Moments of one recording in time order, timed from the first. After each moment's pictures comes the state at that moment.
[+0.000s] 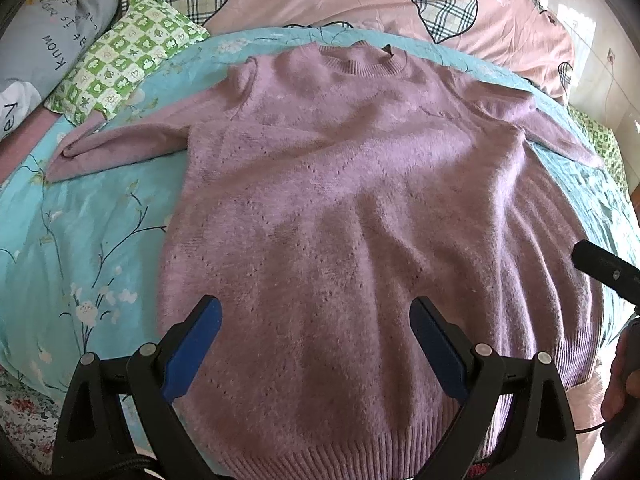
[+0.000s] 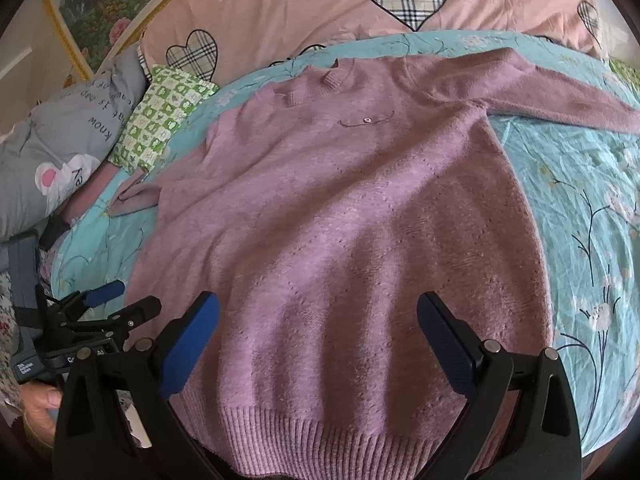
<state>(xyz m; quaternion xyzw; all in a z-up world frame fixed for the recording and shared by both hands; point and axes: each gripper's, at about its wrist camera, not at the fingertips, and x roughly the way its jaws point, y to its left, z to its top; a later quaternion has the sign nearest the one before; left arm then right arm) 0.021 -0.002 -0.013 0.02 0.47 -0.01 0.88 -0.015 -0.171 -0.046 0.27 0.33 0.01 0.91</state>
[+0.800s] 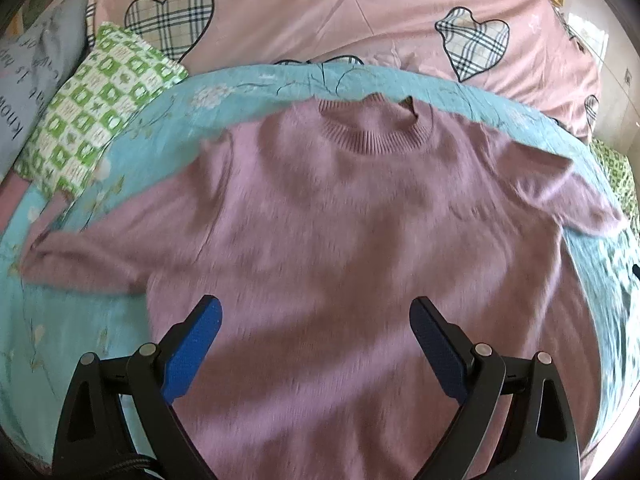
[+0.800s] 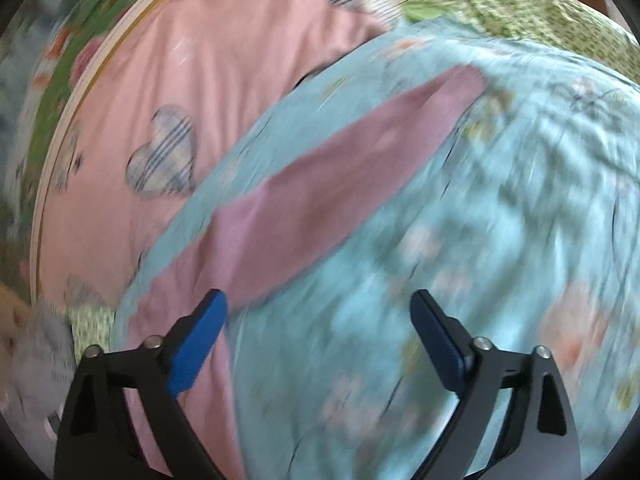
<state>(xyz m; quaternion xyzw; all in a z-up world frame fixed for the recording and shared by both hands) 0.183 -0.015 0.023 0.02 0.45 0.00 0.89 -0.069 -0.484 -0.091 0.51 0.19 -0.21 0.82</state>
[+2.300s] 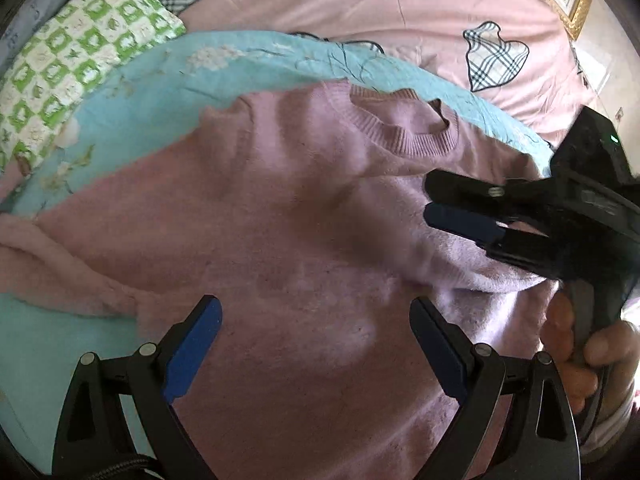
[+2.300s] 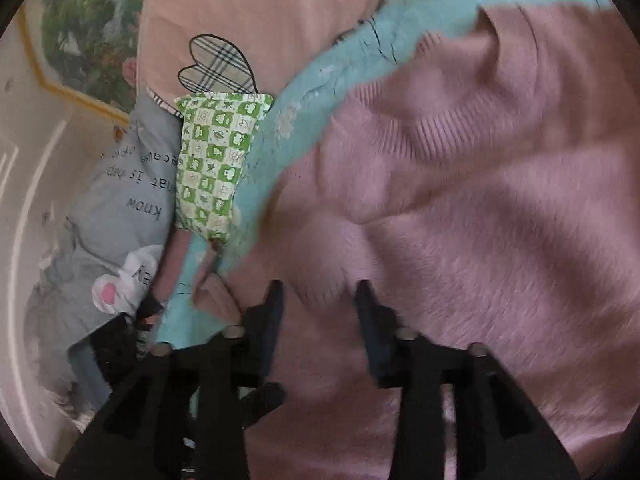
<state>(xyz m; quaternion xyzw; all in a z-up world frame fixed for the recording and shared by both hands) 0.223 0.050 -0.018 -0.08 0.49 -0.07 0.86 0.263 -0.195 -0.035 0.43 0.32 0.22 0.81</state>
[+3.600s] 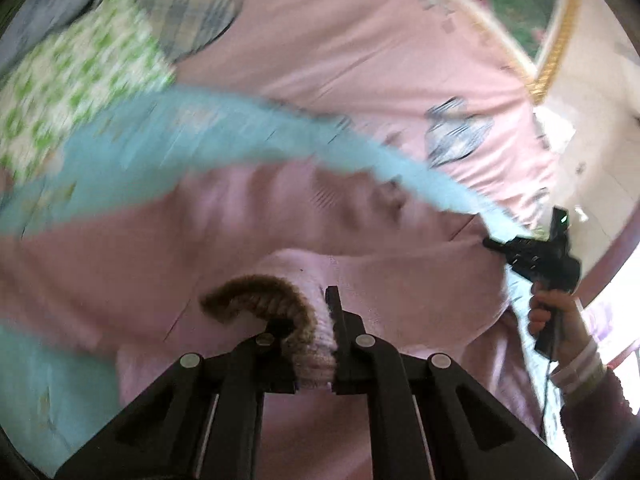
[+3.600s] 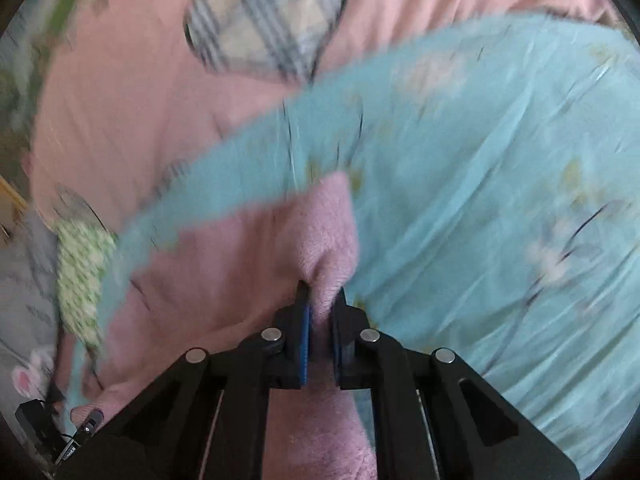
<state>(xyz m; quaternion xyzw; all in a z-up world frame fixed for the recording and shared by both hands) 0.213 0.049 0.019 -0.15 0.34 -0.13 0.92 0.210 -0.405 -0.054 0.39 0.27 -0.07 0.88</state>
